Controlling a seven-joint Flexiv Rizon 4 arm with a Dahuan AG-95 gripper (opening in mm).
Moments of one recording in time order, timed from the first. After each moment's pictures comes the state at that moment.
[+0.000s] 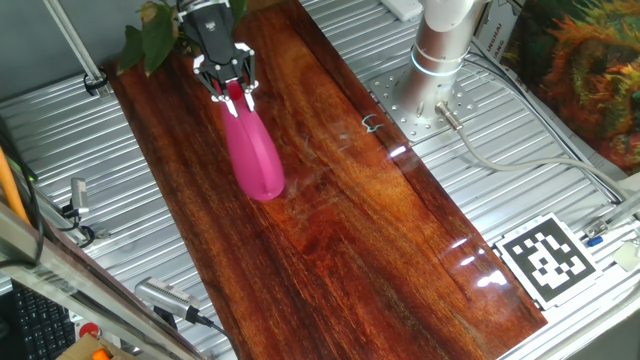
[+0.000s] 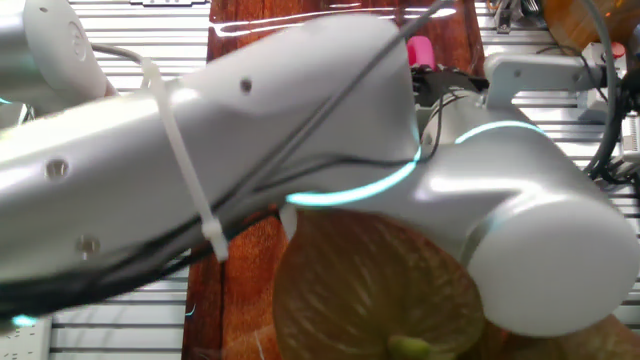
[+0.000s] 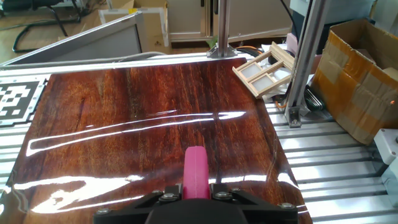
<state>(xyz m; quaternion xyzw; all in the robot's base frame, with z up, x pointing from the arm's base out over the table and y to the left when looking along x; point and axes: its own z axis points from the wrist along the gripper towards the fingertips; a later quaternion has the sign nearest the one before) 0.506 0.024 0.287 -0.62 0.65 0.31 0.31</state>
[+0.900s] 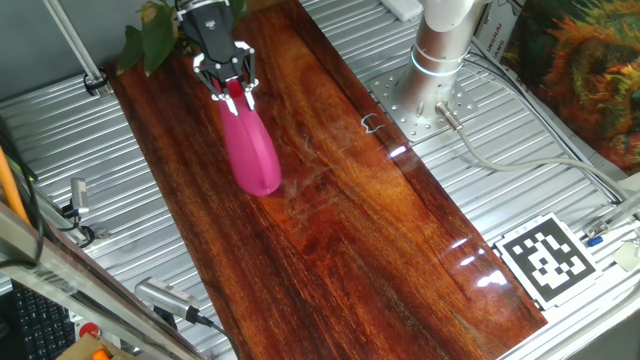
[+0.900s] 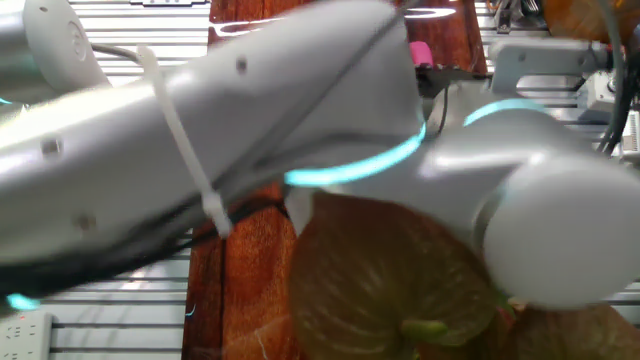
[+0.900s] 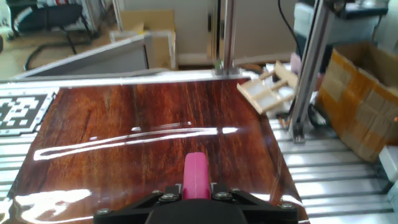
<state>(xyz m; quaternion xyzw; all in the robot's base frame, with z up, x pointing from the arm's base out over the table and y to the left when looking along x) 0.505 0.024 0.290 -0.63 0.67 0.28 0.27</state>
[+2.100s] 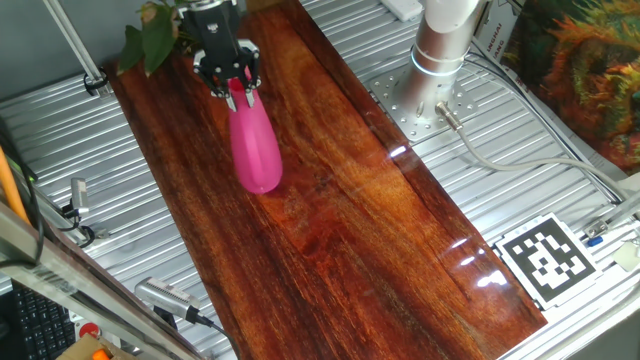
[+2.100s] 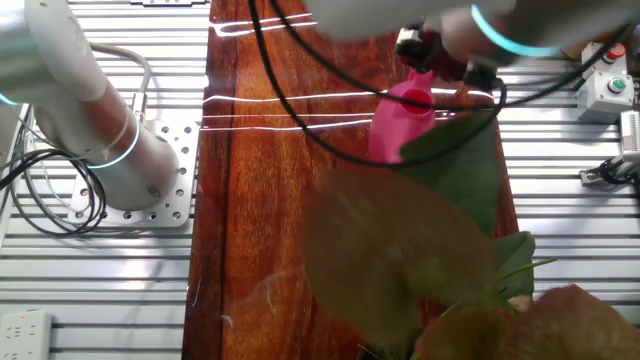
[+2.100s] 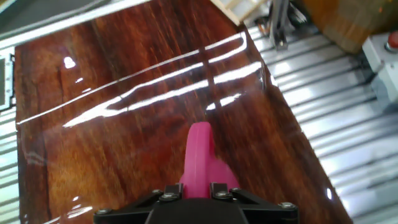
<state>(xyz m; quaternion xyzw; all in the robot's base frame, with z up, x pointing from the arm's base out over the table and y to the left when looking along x) 0.504 0.025 0.301 -0.57 0.79 0.17 0.11</state>
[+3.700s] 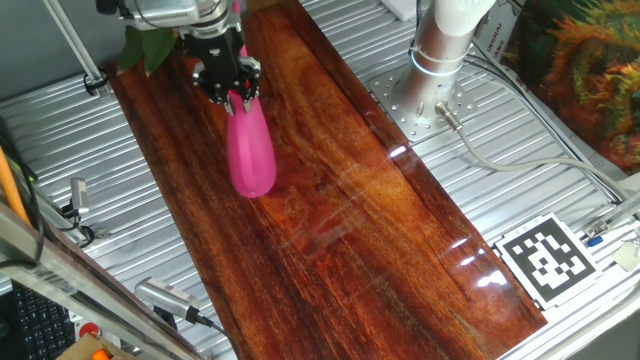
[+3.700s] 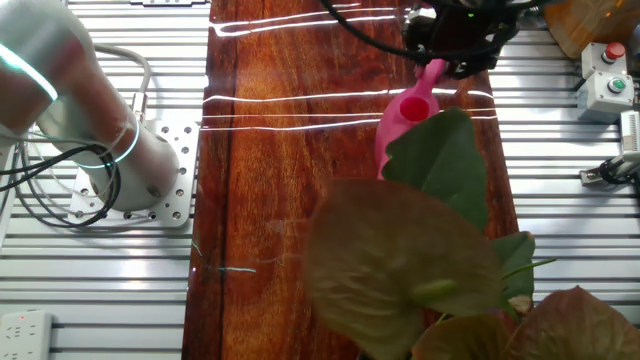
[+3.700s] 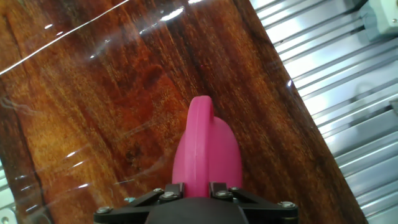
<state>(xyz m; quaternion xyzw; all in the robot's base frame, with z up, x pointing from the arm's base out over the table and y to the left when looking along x) 0.504 0.023 0.291 -0.55 0.83 0.07 0.02</state>
